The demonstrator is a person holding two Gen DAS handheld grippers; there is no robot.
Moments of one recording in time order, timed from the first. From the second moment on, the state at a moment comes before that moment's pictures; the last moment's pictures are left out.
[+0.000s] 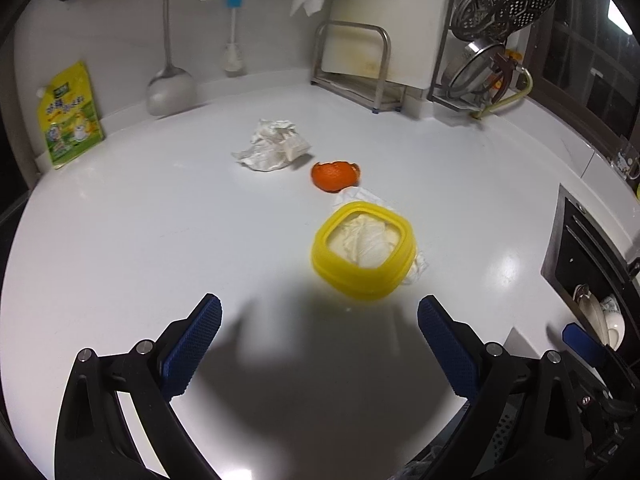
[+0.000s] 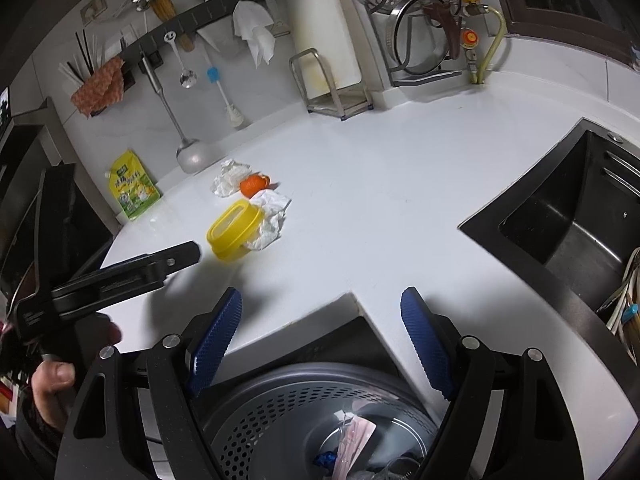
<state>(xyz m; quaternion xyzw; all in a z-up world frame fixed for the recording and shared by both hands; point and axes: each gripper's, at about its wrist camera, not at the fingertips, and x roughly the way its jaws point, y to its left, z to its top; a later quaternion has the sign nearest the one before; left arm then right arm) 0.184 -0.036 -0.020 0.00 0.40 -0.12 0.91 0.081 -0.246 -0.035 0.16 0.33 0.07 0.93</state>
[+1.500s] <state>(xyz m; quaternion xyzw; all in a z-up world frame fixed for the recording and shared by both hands) 0.192 -0.008 0.002 -0.02 0.37 -0.14 0.92 0.114 -0.221 -0.029 0.14 0.33 0.09 0.93</state>
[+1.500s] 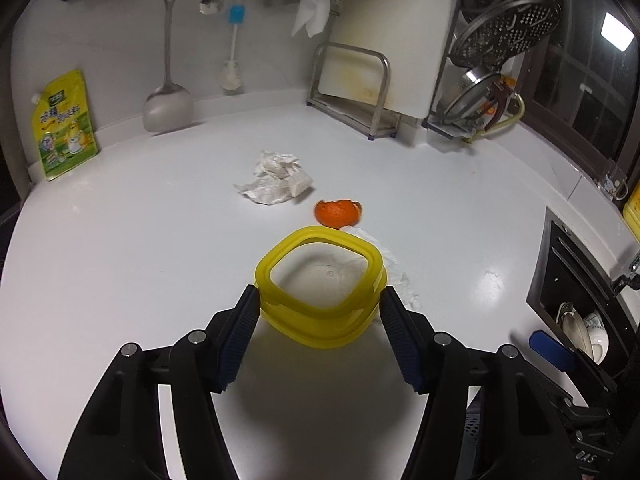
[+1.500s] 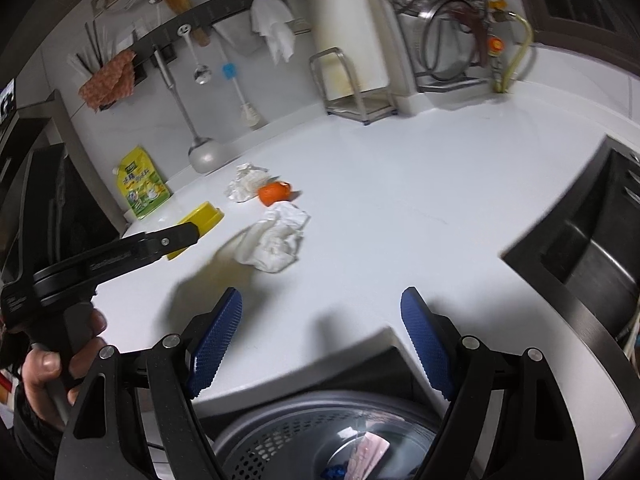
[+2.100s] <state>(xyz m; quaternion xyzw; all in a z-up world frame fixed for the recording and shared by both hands) 0.183 0.057 -0.017 -0.02 0.37 -0.04 0.93 0.215 -0.135 -0.036 0.05 0.38 0.09 0.92</state>
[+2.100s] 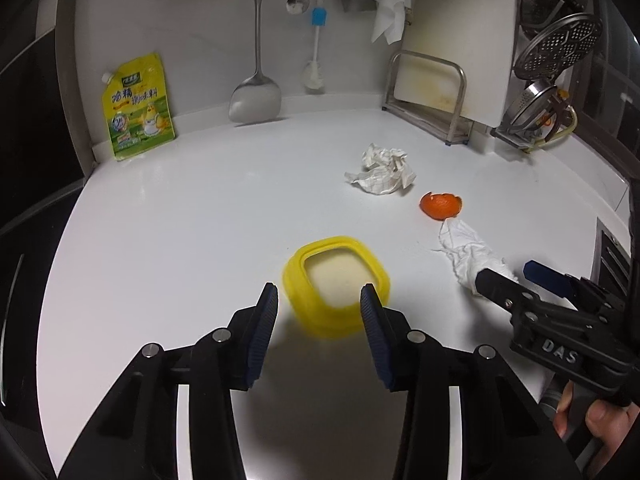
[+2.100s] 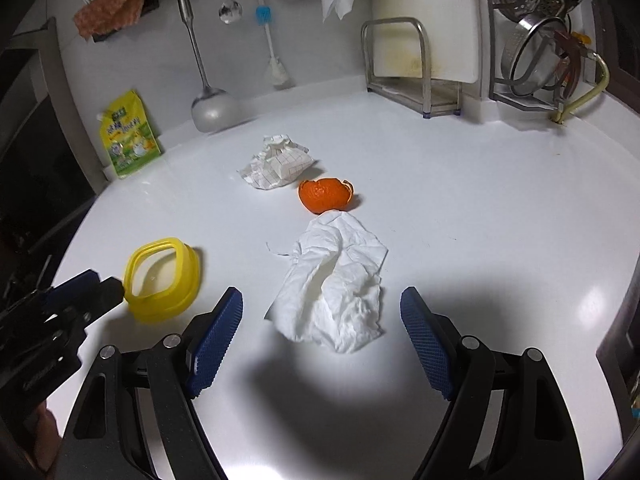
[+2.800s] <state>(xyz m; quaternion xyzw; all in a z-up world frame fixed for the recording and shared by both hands) 0.190 0.057 -0.016 -0.05 0.38 -0.05 0.92 0.199 -0.148 -0.034 0.06 0.37 0.10 0.92</state>
